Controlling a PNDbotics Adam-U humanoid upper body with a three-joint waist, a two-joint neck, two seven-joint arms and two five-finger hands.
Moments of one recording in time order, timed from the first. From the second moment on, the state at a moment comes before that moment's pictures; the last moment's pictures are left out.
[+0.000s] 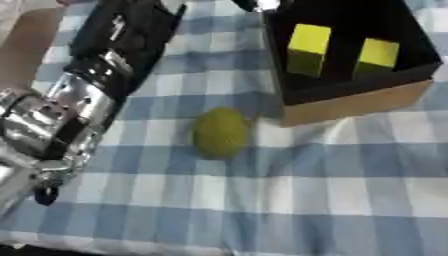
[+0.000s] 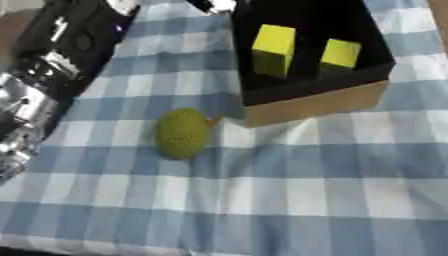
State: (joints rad) left arm -1.39 0.39 -0.25 -0.84 -0.59 -0.57 -0.41; right arm -0.13 -0.41 -0.20 -1.99 0.09 -0.36 -0.29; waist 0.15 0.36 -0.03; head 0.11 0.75
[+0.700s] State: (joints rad) left arm -1.07 0.65 -0.44 -1.48 -0.36 -0.39 -0.48; right arm -0.11 -0.41 -0.20 -1.99 0.12 -0.37 -0.32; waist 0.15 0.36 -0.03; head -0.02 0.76
